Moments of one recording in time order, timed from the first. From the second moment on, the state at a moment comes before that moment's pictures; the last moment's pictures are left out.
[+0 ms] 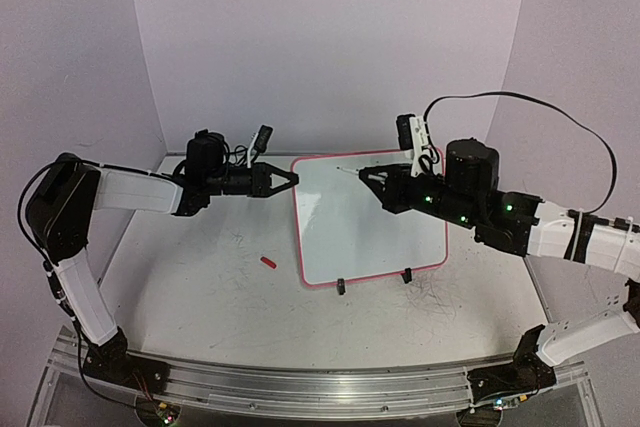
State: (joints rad) left arm -0.54 1.77 1.07 0.51 0.80 -0.54; right arm 0.88 1.25 0.96 0.12 0.03 0.41
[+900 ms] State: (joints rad) left arm -0.51 1.77 1.05 0.47 0.85 -0.52; right arm 0.89 1.28 0.97 0.10 0.03 0.41
